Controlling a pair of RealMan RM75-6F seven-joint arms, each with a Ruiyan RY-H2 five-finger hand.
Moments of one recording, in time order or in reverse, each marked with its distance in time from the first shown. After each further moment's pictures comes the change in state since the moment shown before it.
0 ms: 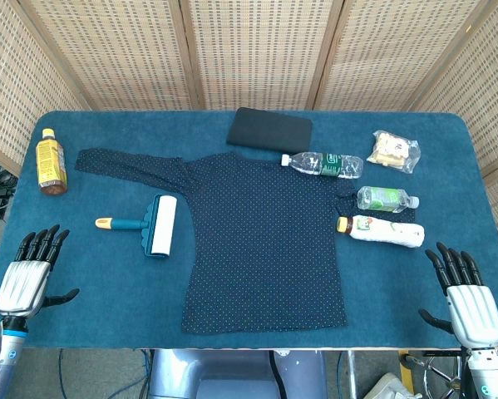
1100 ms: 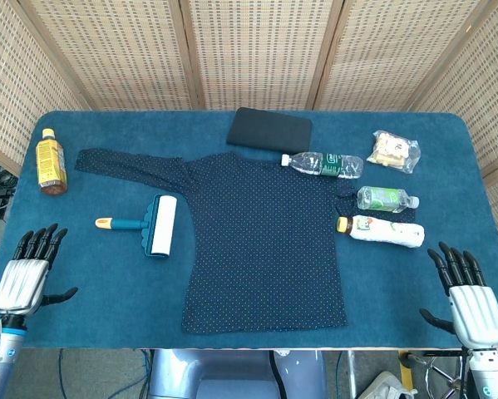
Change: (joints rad) left arm -0.009 0.005 -0.009 0.002 -0.020 -0.010 -0.003; right arm -0.005 0.002 0.006 -0.003 0.000 0.017 0.006
